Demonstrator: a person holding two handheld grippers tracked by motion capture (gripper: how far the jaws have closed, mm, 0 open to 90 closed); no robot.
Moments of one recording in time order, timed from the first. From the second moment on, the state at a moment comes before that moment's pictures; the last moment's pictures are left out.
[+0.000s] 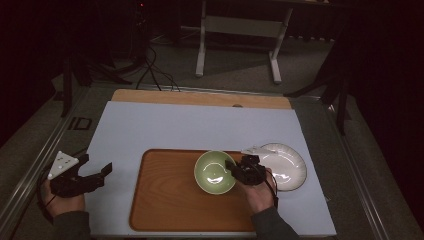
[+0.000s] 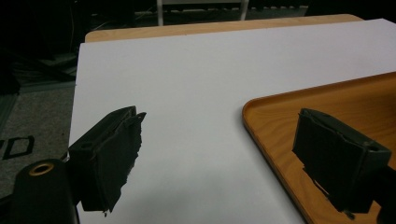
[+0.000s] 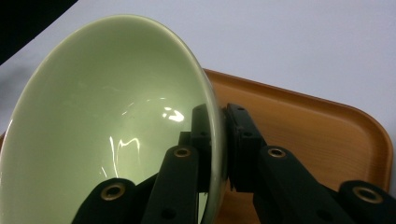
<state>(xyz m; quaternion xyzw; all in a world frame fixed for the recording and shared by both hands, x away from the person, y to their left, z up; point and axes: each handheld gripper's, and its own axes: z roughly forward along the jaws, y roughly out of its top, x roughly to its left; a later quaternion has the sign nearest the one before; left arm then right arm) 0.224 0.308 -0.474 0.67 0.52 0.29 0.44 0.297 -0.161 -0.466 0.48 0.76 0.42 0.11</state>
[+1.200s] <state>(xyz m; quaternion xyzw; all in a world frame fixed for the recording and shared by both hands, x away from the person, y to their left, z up) 0.223 0.310 -0.473 0.67 0.52 0.29 0.44 0.293 -0.137 -0.489 0.46 0.79 0.40 0.09</state>
